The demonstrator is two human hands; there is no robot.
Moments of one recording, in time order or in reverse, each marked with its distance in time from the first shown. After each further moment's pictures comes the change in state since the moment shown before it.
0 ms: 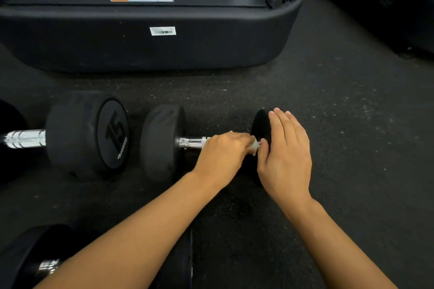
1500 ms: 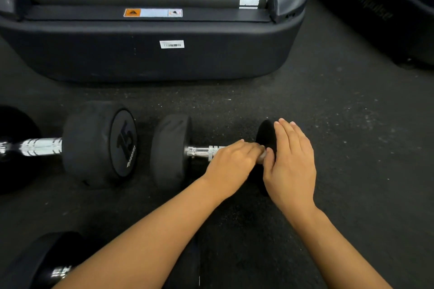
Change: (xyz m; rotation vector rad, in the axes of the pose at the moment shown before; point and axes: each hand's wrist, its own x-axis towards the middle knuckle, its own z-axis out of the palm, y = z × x) left_hand 0.004 0.002 0.003 0.120 0.004 0.186; right_hand 0.001 -0.002 0.001 -0.006 -0.017 0.027
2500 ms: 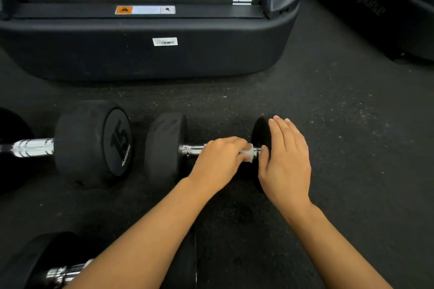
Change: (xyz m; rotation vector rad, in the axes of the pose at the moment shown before) left_hand -0.003 -0.002 -0.017 -0.211 -0.095 -0.284; right_hand -0.002 0.001 -0.002 -0.007 0.002 -0.020
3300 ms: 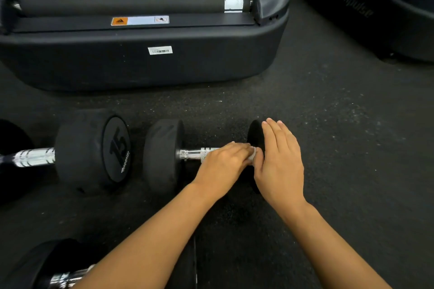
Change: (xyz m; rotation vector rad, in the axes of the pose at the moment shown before) left_hand -0.002 -0.002 0.017 0.100 0.081 0.212; right_hand 0.000 0.000 -0.003 0.015 -0.019 -0.010
